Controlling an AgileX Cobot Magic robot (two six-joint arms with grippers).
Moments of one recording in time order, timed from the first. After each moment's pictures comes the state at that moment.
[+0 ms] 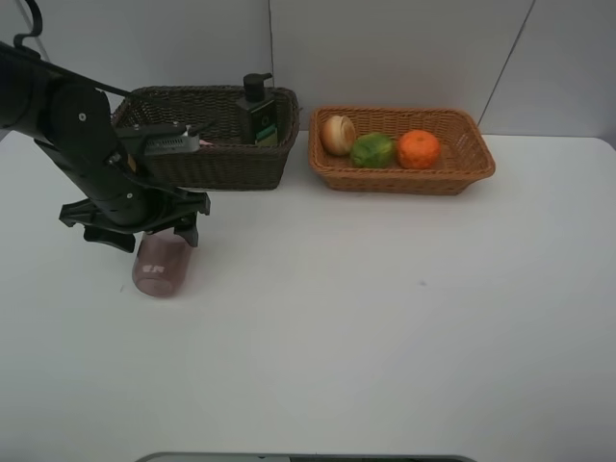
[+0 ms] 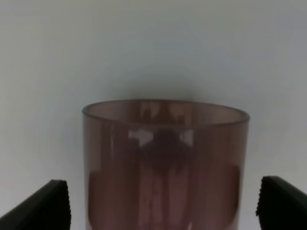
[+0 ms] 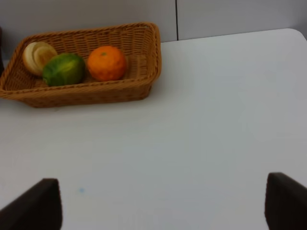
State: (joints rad) left arm -0.39 1.82 -0.89 0.07 0.41 -0.49; right arm -0.04 -0.01 -0.52 -0.02 1.06 0.04
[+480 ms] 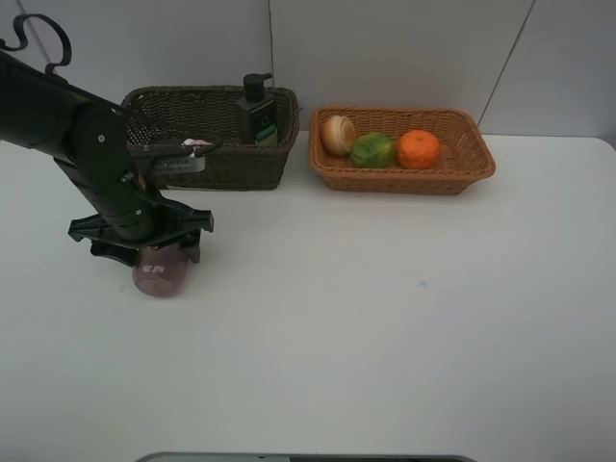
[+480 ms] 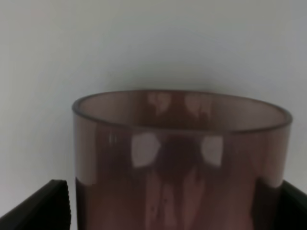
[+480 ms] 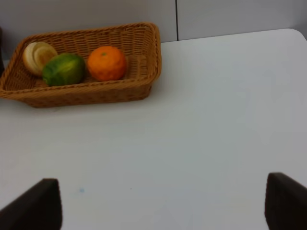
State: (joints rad) left arm -0.39 1.89 -0.89 0.07 0.38 -0.49; right arm -0.04 -0.01 -0.52 -0.02 1.06 0.04
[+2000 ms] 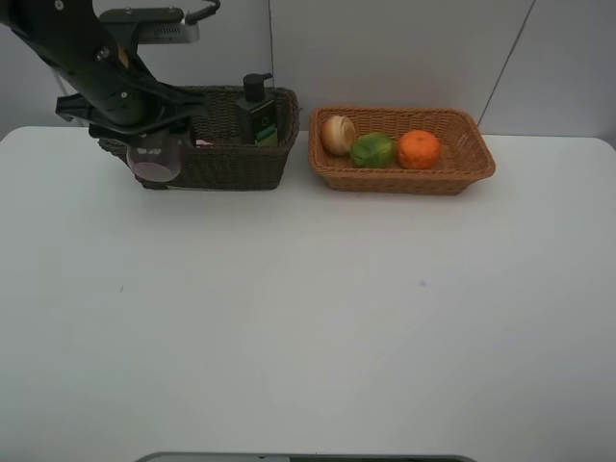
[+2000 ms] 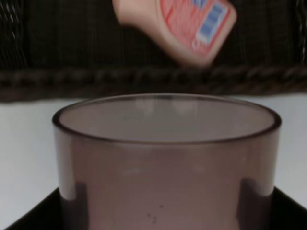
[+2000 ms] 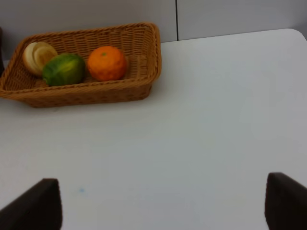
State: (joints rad) left arm -0.37 1.75 -1.16 0.23 0.47 -0.48; right arm -0.04 -0.01 -0.52 -0.02 1.06 0.04
